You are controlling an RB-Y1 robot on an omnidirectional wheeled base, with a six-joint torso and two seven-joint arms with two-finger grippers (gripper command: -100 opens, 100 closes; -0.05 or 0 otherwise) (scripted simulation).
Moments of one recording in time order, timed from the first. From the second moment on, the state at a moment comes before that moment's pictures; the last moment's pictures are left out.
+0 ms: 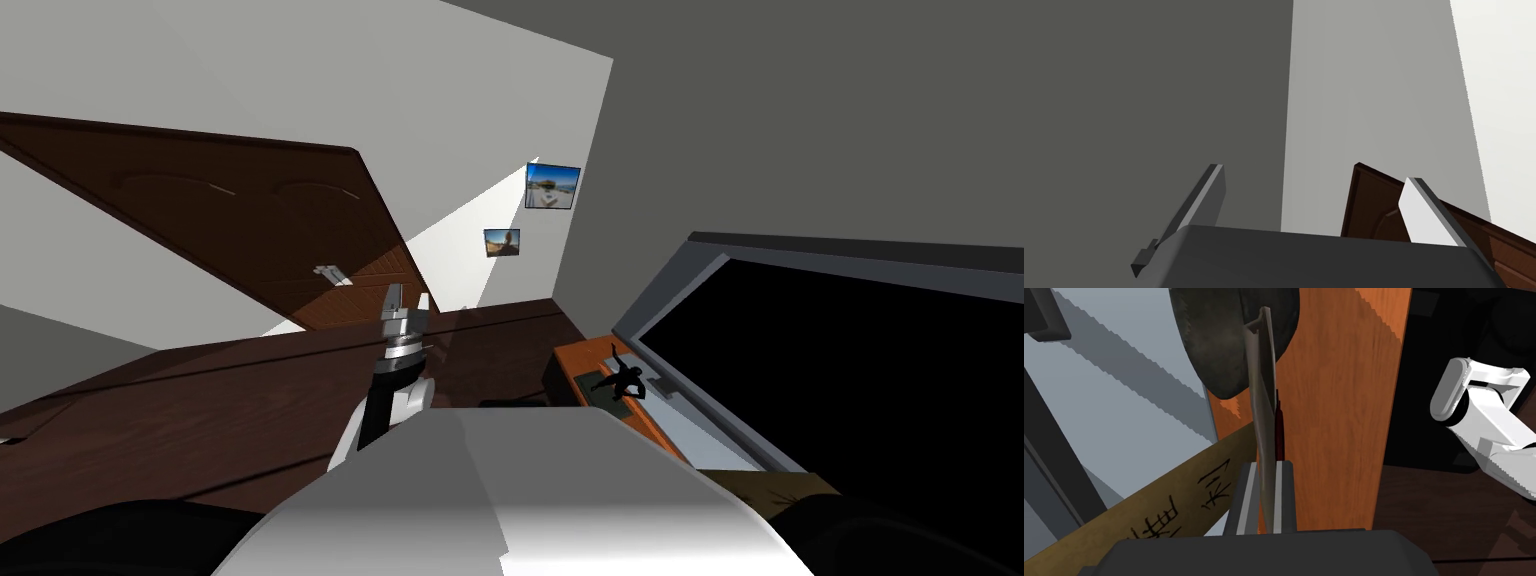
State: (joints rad) left arm 0.49 -0.02 0.06 -2.38 -0.10 -0.42 0.14; right arm 1.01 -1.45 0.62 -0.92 0.07 -0.74 0.53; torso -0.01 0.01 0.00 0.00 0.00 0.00
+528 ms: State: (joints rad) left arm 0.49 -0.02 0.06 -2.38 -0.10 -0.42 0.14; right arm 1.02 -1.49 0.61 -0.92 0.06 -0.75 0.53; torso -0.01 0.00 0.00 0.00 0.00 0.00
